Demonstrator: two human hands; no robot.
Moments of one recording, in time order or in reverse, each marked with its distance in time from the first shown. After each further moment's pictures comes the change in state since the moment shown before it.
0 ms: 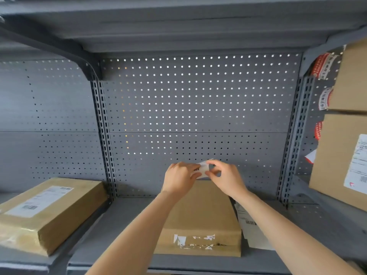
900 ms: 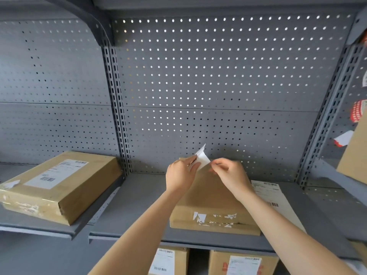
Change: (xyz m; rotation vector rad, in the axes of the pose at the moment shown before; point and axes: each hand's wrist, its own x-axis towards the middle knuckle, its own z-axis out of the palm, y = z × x) left_hand -0.048 -0.048 0.017 -0.238 -0.026 -0.413; right_hand -0.031 -0.024 0.060 0.333 -0.044 0.281
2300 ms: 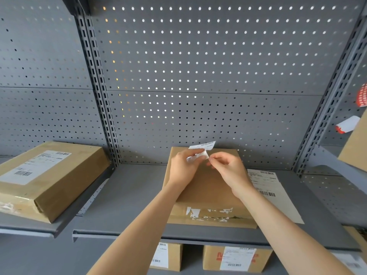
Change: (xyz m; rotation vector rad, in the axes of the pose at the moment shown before) left_hand 0.000 0.013 0.021 -0.386 -0.094 -0.078; right_hand 0.003 0.024 0.002 0.218 0.011 0.094
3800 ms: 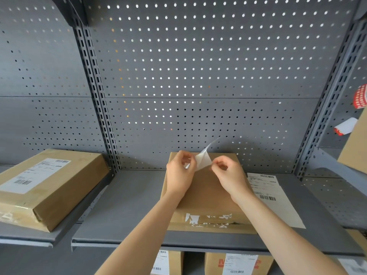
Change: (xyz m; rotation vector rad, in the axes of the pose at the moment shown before) left_hand 0.001 -0.006 0.005 0.008 0.201 0.080; right_hand 0.004 0.006 -0.001 -0.182 0.081 -0.025
